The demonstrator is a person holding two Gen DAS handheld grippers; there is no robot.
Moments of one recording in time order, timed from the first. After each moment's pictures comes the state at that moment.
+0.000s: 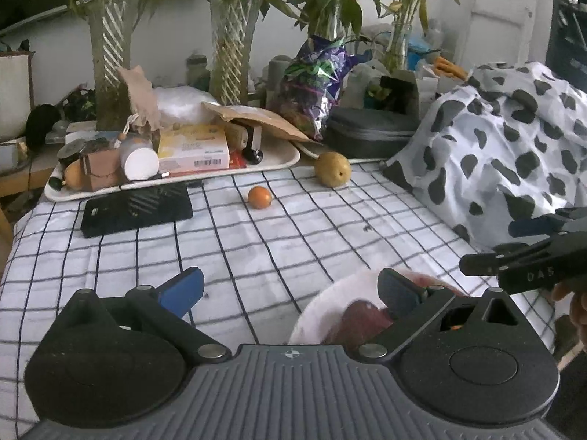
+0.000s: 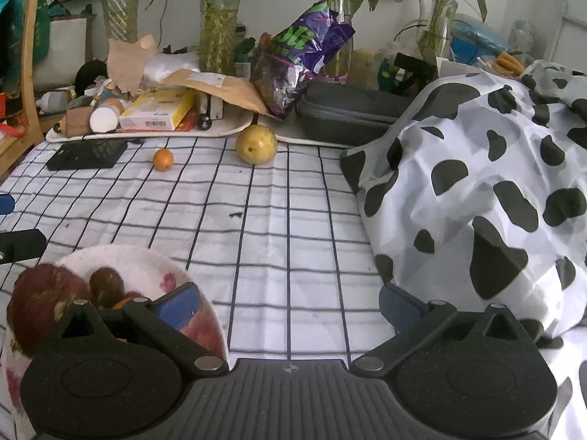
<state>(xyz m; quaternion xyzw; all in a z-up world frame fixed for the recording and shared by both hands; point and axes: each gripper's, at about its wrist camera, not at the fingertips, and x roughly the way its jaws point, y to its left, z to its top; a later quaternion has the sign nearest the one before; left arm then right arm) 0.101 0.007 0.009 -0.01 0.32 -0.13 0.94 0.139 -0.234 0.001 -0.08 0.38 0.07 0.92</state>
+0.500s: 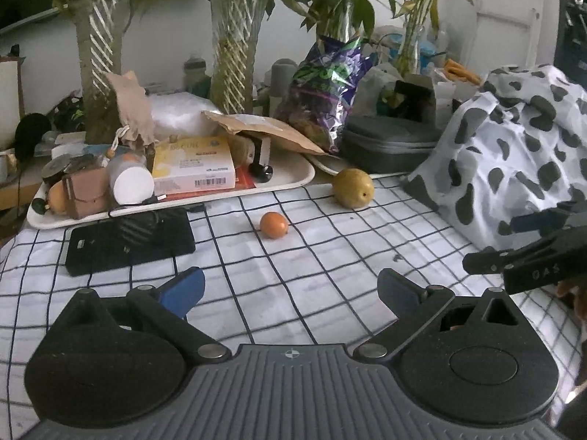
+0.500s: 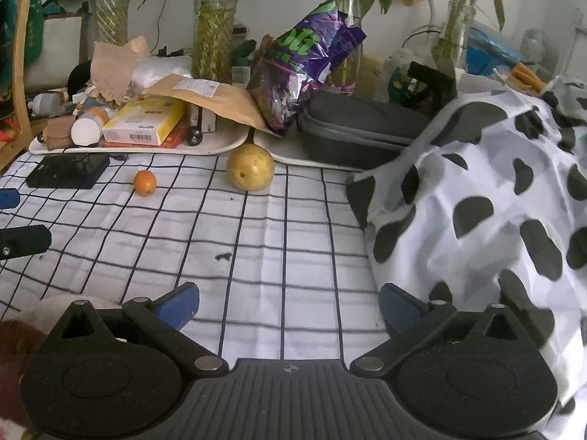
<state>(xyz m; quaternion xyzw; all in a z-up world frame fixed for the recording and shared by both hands) 0.157 0.014 -0.002 0.00 0.31 -0.13 0.94 0.199 -0.224 -0.005 -0.09 0.38 0.08 0.92</state>
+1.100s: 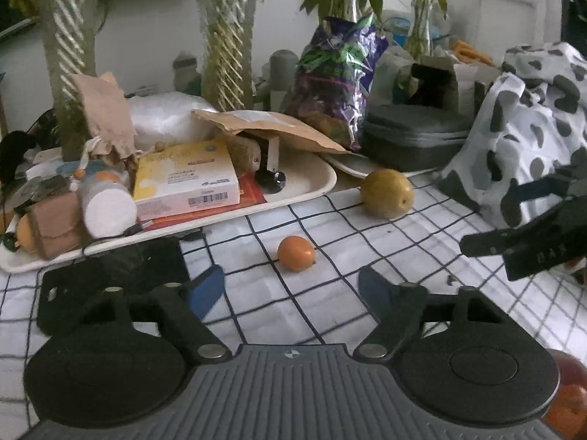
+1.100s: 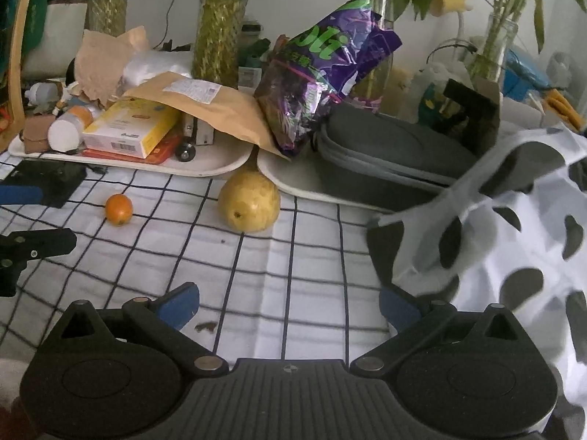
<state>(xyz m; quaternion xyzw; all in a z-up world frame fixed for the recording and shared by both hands) 0.227 0.010 -0.031 0.04 0.31 -0.14 0.94 0.273 -0.203 -0.024 -0.12 0.37 0.10 0.92</state>
